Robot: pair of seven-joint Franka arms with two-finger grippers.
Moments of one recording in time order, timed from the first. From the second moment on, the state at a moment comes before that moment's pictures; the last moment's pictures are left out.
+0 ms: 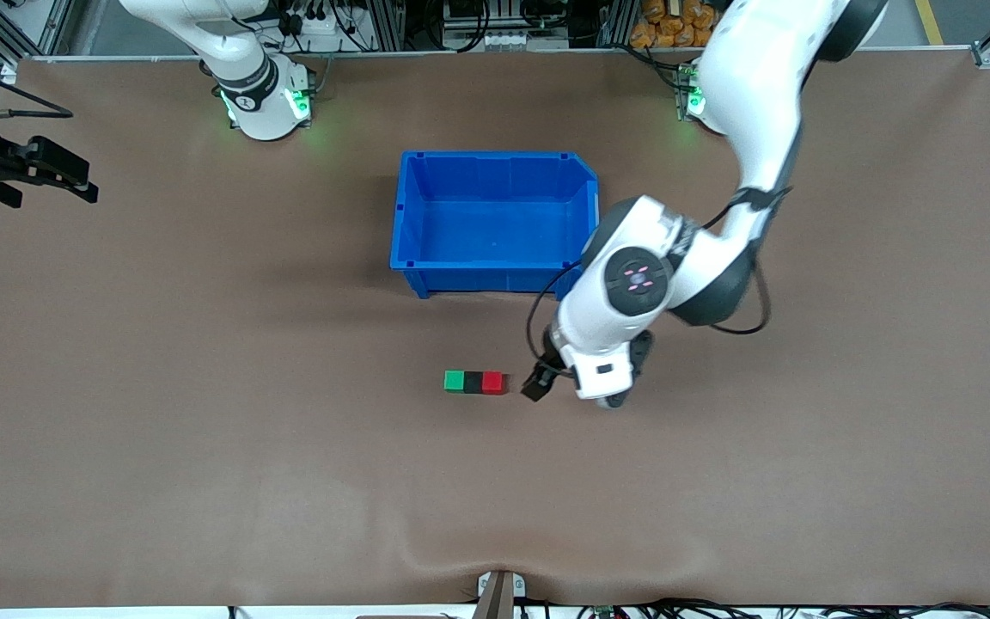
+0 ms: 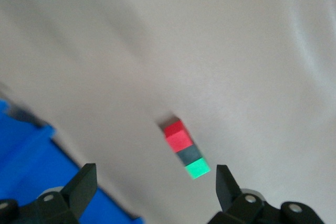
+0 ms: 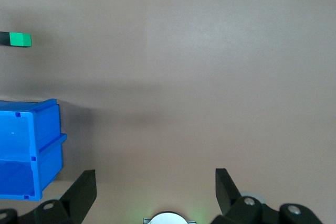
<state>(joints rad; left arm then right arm) -0.49 0.69 -0.08 -1.16 -0.12 1.90 -1.43 0.03 -0.06 -0.03 -1.57 0.03 1.44 -0.04</state>
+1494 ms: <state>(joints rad) -0.09 0.19 -0.07 -1.22 -0.06 1.36 -0.46 0.01 -0.03 -0.03 -1.57 0.03 1.51 -0.04</state>
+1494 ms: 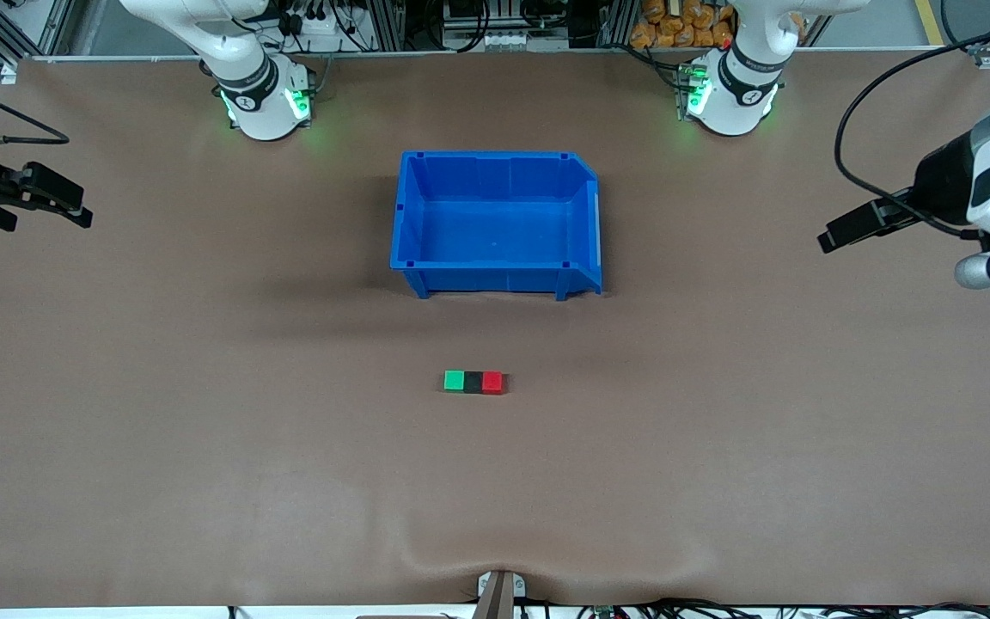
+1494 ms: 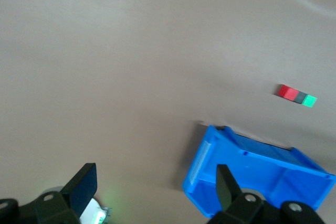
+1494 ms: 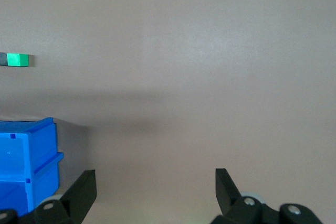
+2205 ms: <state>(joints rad) 0.05 -0.17 -0.11 -1.67 -0.01 1.47 -0.19 0.01 -0.03 -0.03 -1.57 0.03 1.51 -0.04</state>
